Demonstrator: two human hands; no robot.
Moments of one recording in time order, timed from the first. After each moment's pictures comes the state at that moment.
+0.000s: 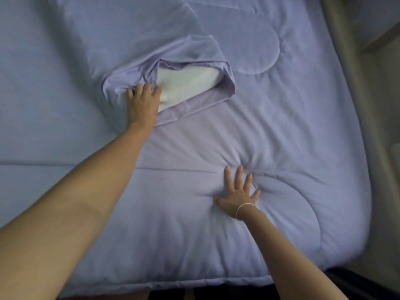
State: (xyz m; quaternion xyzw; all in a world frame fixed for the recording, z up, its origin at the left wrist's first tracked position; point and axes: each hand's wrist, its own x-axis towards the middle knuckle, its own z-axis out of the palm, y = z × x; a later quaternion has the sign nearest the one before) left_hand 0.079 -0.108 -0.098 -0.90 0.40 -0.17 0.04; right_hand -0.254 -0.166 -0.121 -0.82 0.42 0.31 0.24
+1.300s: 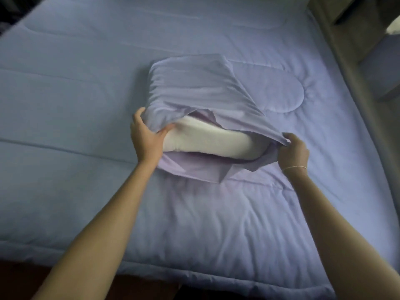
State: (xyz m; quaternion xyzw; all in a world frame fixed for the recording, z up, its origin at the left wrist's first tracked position) left_hand 0.029 0.066 0.040 -0.86 0.08 -0.05 -0.50; right_hand -0.176 -0.201 0.038 -0.80 0.49 -0.18 0.29
